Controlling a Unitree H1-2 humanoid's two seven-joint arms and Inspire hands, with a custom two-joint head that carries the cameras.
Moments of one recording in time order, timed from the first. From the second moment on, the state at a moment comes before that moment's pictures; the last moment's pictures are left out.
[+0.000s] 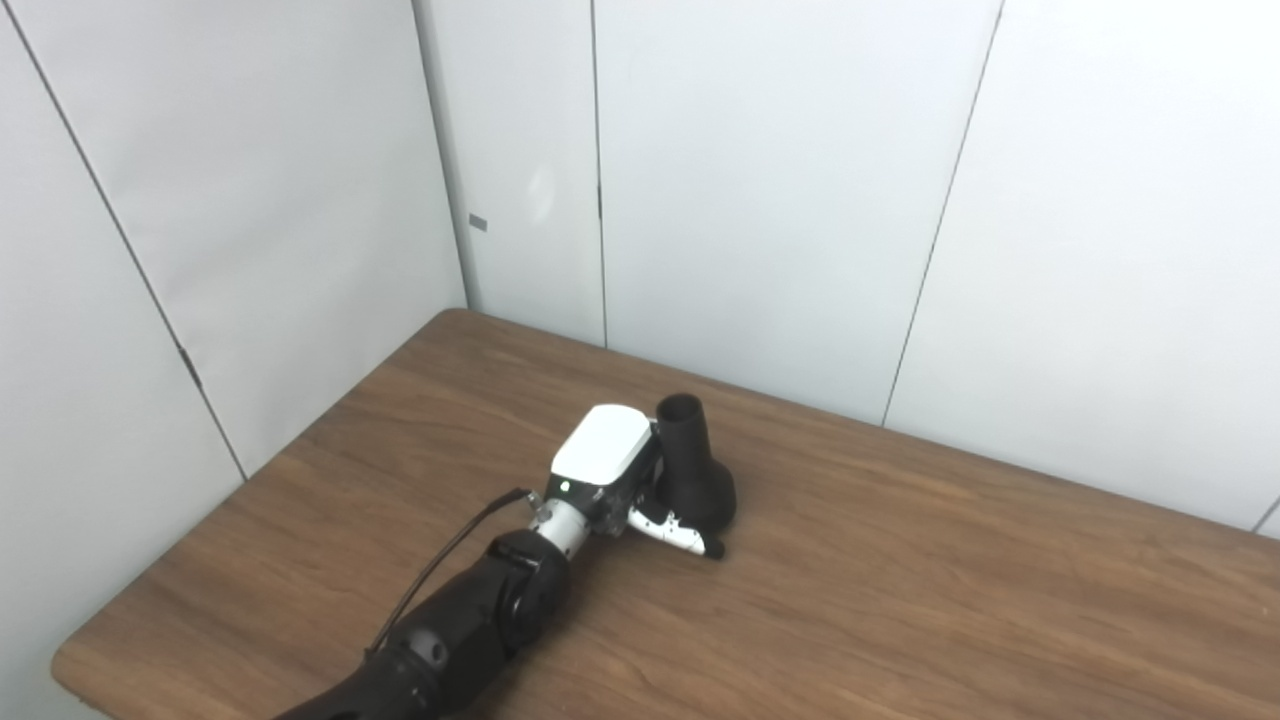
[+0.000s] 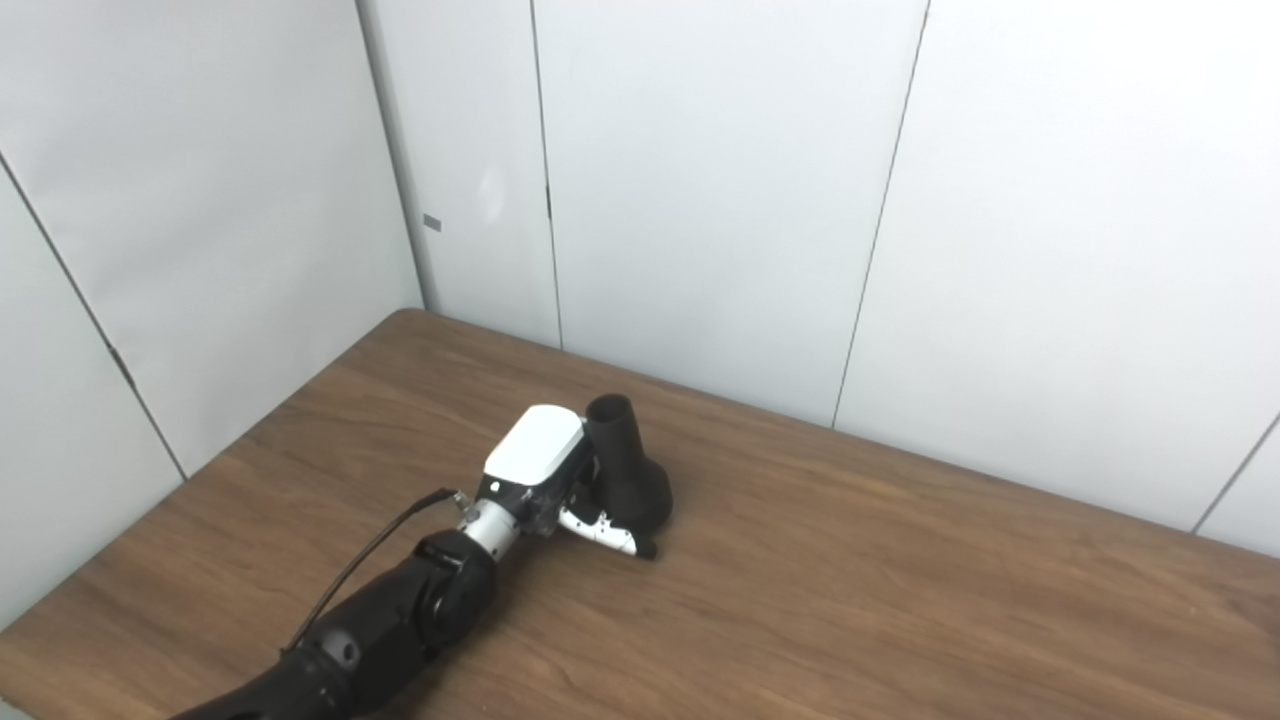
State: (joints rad) left arm -0.41 0.47 -0.33 0.50 0.66 -0.24 0.35; right arm 0.14 -0.13 -0.24 -0.13 0.24 -0.05 0.02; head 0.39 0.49
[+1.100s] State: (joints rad) left arm -0.31 0.52 -0.45 0.21 0.76 -0.37 0.18; right arm 0.17 -0.03 -0.14 -0.24 0.06 0.00 -0.05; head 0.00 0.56
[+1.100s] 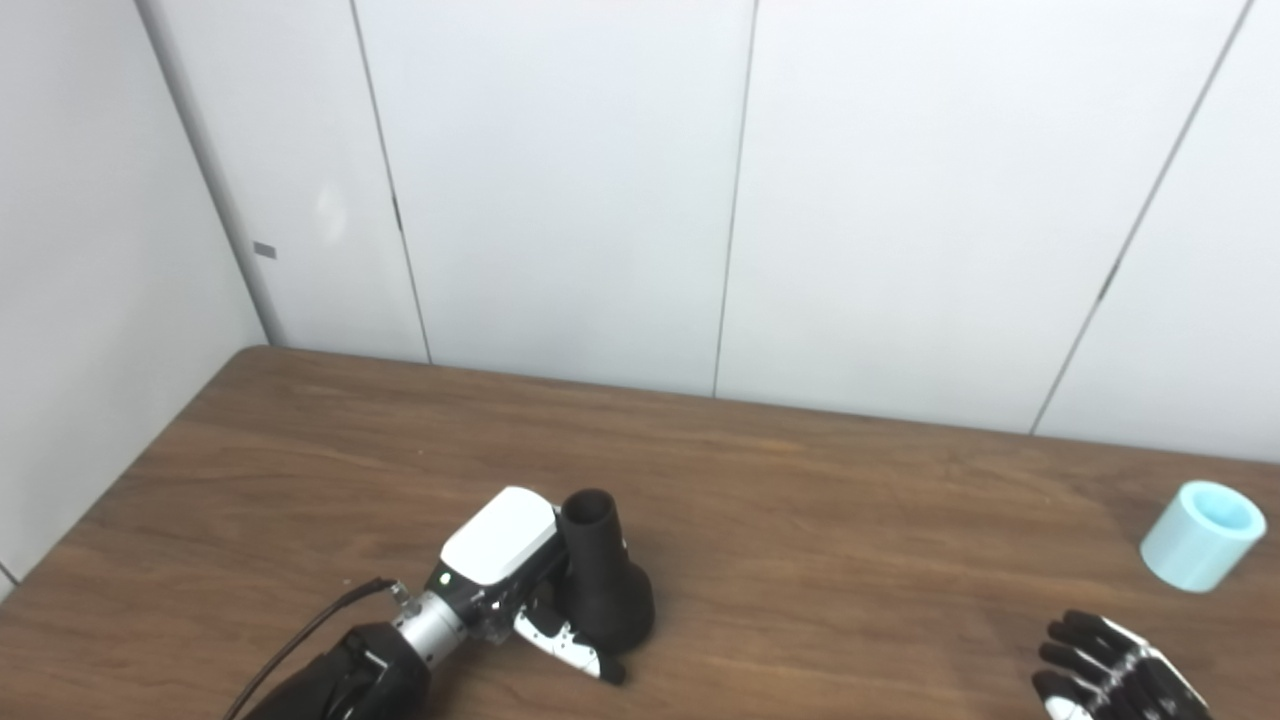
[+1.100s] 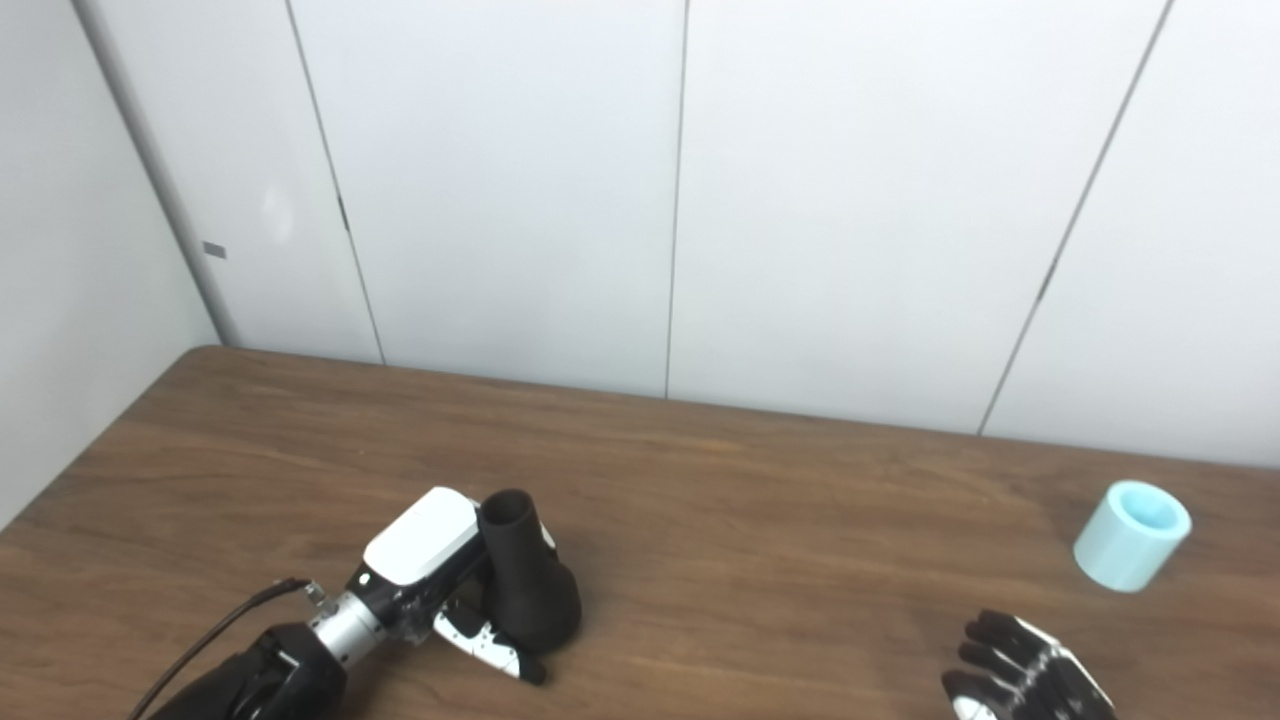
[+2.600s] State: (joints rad) left arm -0.45 0.39 -0.75 0.30 0.97 -0.45 0.39; right arm -0.05 -0.01 -0.35 -0.21 -0.36 -0.08 -0.43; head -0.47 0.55
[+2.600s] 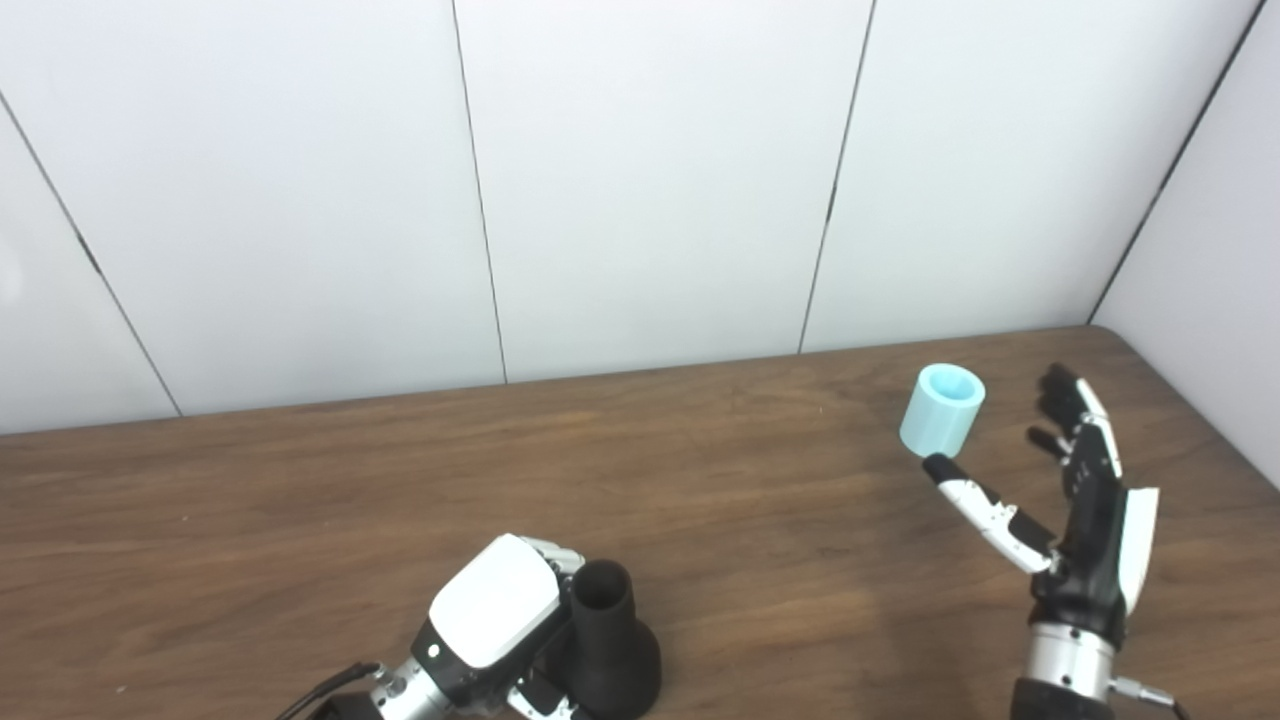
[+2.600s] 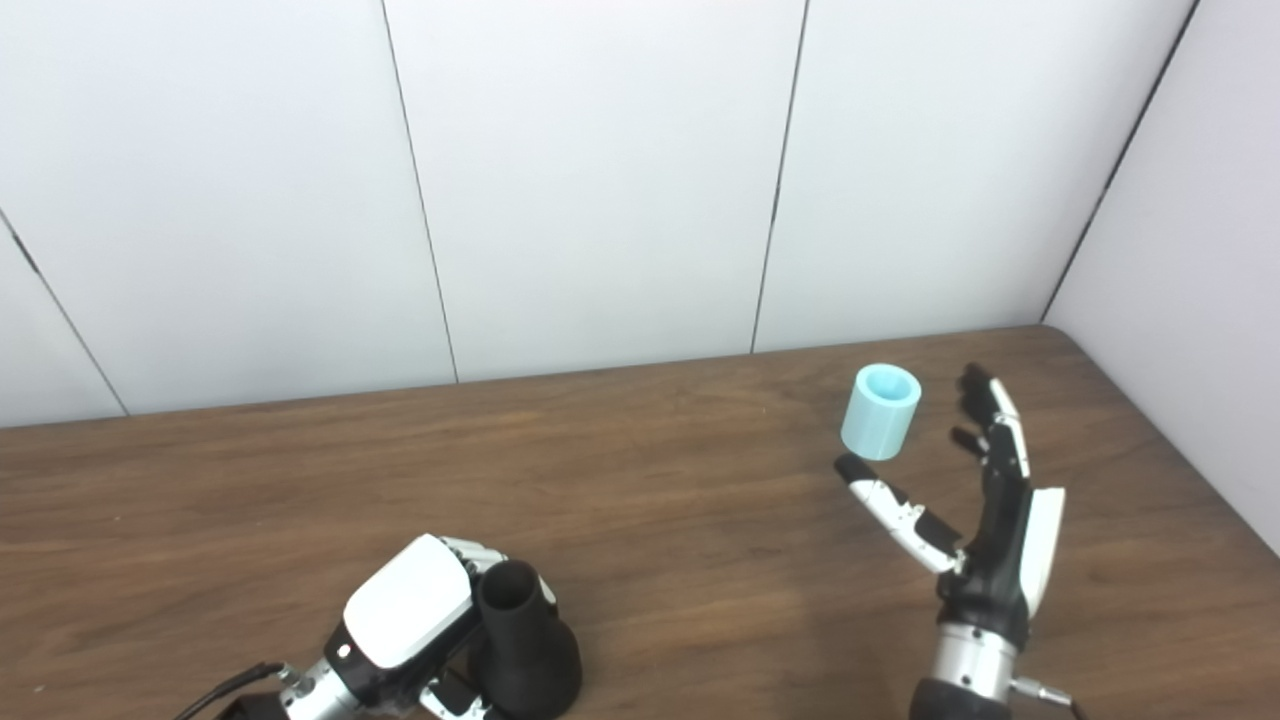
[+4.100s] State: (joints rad) left arm -0.45 0.42 -0.78 0.29 0.95 -0.45 0.40; right arm -0.40 -0.26 -0.23 0.51 -0.28 0.04 -0.52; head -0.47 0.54
